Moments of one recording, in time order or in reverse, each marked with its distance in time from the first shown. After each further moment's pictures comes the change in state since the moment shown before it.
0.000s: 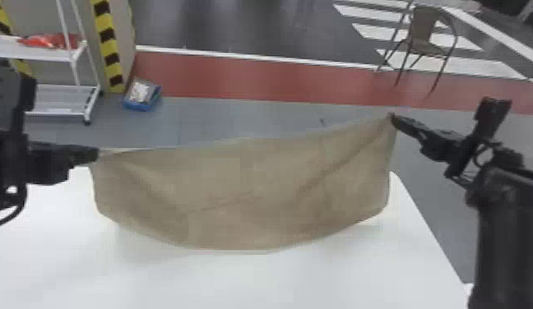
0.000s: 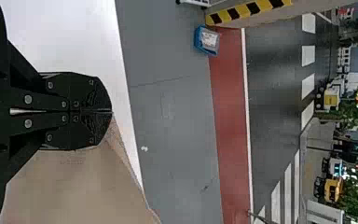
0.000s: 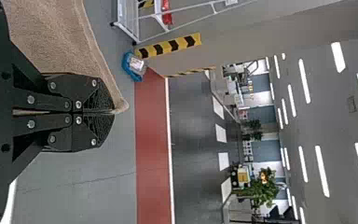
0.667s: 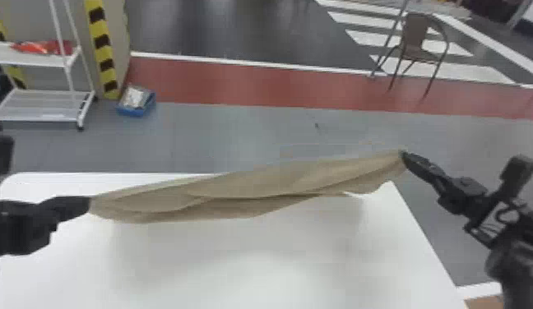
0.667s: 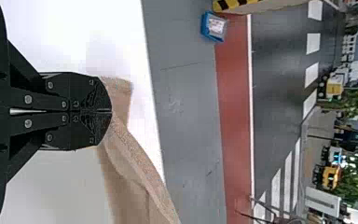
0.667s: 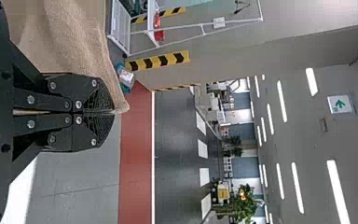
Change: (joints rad) left arm 0.269 0.001 0.050 -0.211 0.022 -0.025 -0.044; right arm 0.258 -0.030 -0.099 -0.052 -0.173 -0.214 0.152
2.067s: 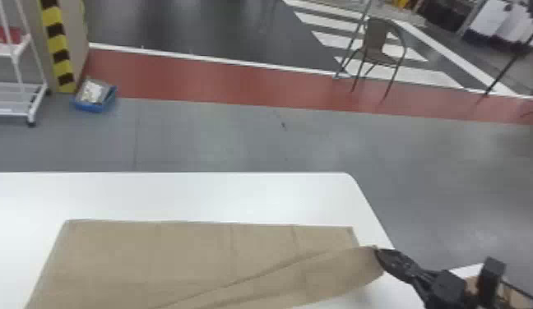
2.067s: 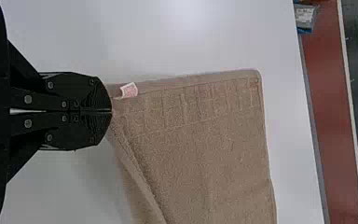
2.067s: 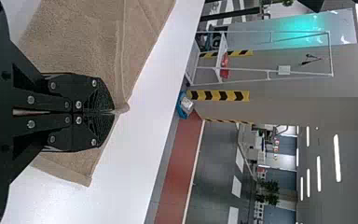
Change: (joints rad) left arm 0.483 0.016 -0.051 -0.001 -0.173 -0.220 0.017; right arm 0.421 -0.050 -0.052 0.124 -0.035 -0.478 0.184
